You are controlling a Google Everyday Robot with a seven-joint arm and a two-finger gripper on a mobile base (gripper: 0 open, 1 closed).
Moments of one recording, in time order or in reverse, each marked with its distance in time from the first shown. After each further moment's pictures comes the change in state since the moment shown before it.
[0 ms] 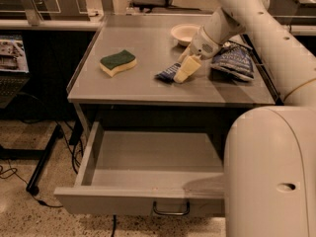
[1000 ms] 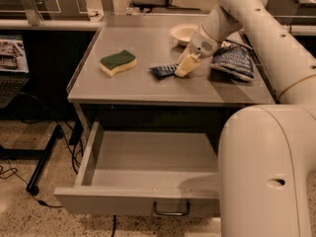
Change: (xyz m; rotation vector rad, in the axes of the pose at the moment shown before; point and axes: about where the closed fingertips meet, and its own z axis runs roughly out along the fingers) arm -0.009 0.000 -0.015 0.000 0.000 0.000
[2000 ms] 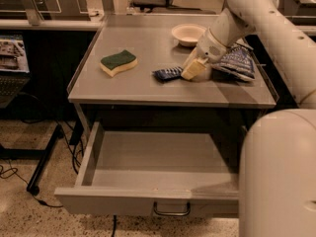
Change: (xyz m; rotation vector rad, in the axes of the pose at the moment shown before) arm 0.016 0.021 -0.009 -0.009 -0.003 -0.002
